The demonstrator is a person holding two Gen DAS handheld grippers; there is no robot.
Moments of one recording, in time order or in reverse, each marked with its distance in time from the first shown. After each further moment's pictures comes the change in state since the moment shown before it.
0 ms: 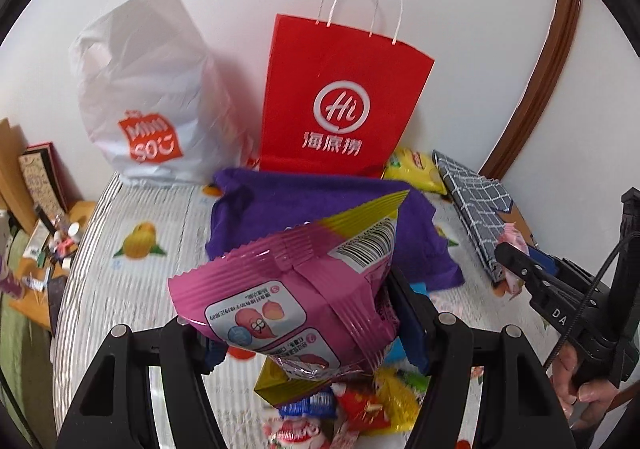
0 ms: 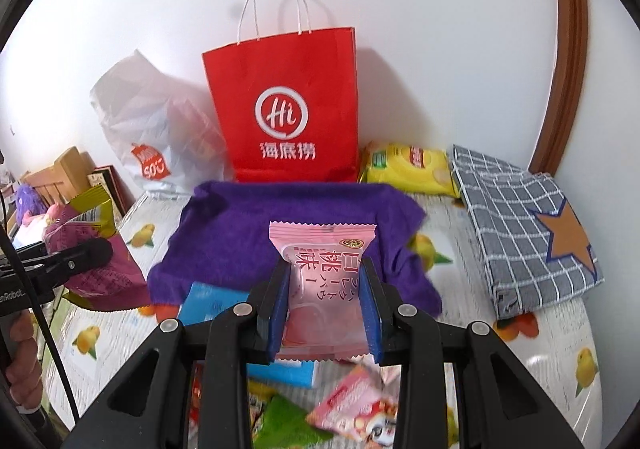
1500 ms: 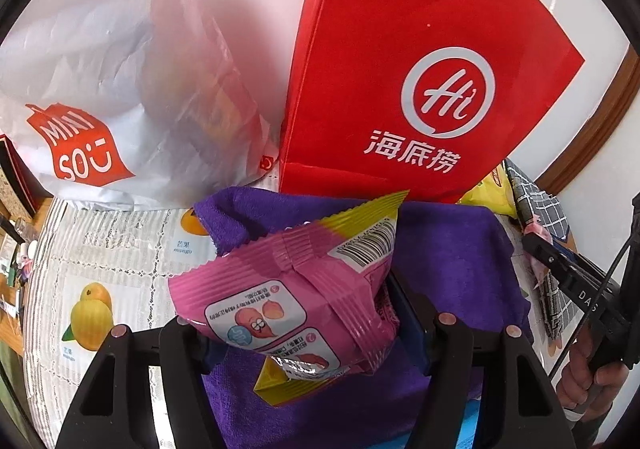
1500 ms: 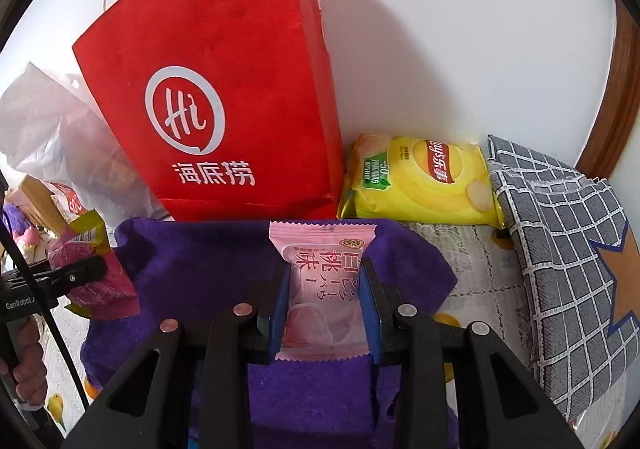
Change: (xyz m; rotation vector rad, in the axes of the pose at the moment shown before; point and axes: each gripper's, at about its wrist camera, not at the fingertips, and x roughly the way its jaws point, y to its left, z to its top) left arm 0.172 0.056 0.073 -0.067 0.153 0.024; right arm 0.174 -0.046 0.064 0.051 0.115 0.007
